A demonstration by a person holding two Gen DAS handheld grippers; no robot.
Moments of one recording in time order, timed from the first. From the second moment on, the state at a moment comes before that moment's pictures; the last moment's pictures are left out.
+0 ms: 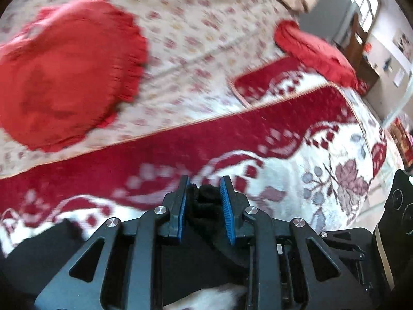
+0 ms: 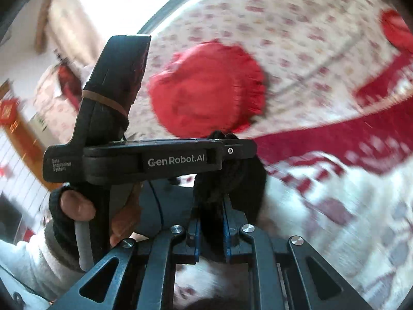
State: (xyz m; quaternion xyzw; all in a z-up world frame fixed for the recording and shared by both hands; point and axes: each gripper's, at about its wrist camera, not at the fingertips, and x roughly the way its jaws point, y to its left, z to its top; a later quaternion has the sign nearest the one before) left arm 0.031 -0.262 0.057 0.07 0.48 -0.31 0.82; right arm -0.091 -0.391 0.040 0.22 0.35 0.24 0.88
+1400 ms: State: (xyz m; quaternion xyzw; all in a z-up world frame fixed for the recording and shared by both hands) left arm 0.033 -0.083 -0.030 -0.01 0.55 -0.12 0.83; right arm 0.024 -0.274 -0.019 0.11 0.52 0.19 0.83
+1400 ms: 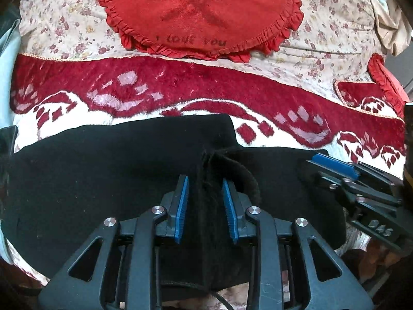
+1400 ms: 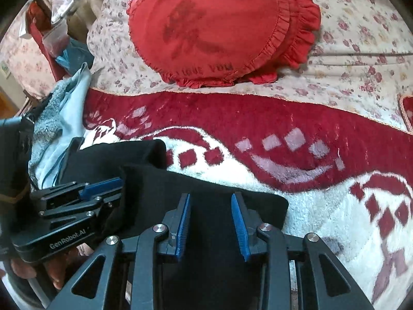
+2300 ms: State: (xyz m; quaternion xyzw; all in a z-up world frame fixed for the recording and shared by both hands) left arm -0.010 -0.035 0.000 -0.04 0.53 -0.08 0.84; right arm -0.040 -0.239 0.006 0.09 0.53 0.21 0.81
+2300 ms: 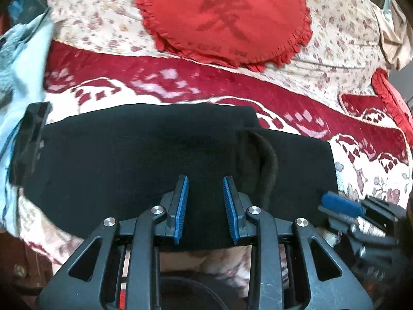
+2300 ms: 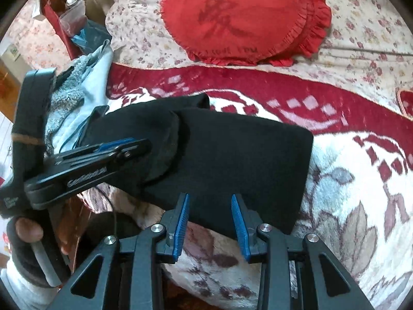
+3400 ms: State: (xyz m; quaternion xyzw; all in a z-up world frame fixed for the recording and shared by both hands) left arm -0.061 0.101 -0.006 -0.14 0.53 0.04 0.84; right arm 0.002 -0.156 -0.011 0.04 0.54 0.24 0.80
